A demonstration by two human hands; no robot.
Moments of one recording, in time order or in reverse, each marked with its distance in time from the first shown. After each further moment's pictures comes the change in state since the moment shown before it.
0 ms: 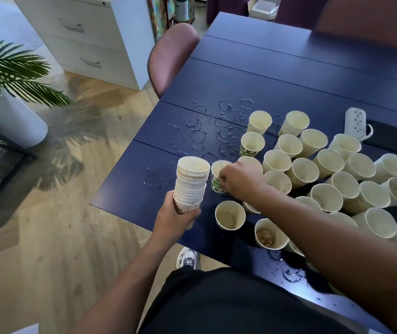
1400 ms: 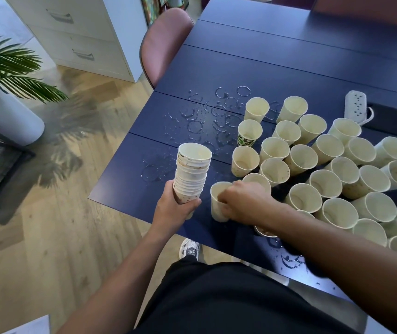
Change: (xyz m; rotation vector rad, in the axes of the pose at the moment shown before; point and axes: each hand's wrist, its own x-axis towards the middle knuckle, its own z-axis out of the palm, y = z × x) left_hand -0.002 0.009 -0.001 0.000 -0.021 0.037; right_hand -0.067 -0.012 0.001 -0.012 -0.190 -0.196
